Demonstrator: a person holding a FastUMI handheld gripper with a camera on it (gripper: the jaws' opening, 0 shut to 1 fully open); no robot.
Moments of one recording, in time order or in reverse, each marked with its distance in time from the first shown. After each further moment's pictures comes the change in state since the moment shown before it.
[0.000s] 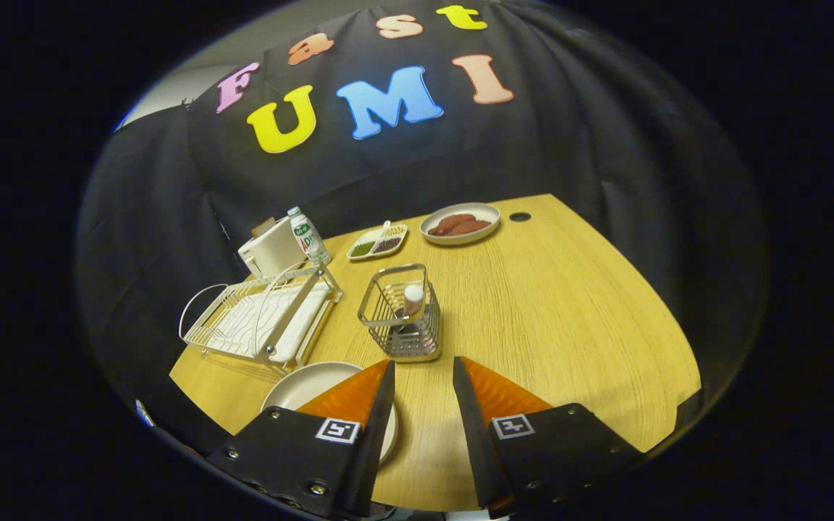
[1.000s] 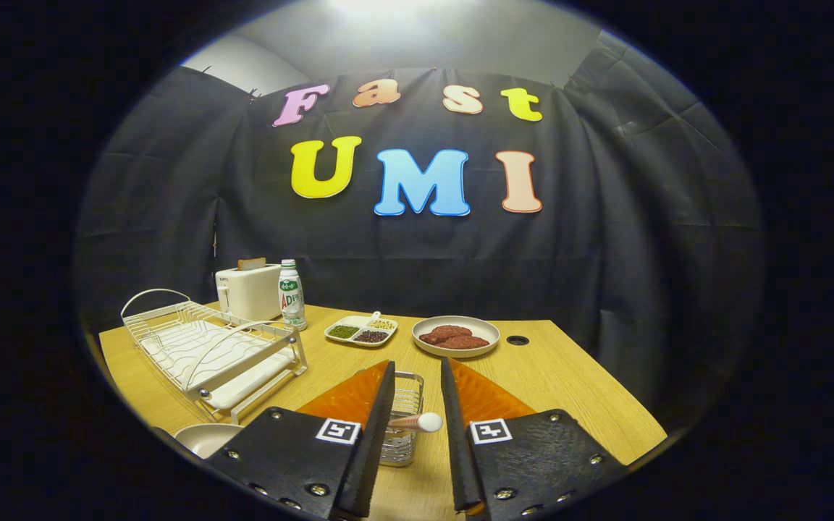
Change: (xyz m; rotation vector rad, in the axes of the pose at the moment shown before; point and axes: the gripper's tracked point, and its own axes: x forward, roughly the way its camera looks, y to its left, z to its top) arm 0.075 0.005 0.062 -0.271 -0.381 -0.093
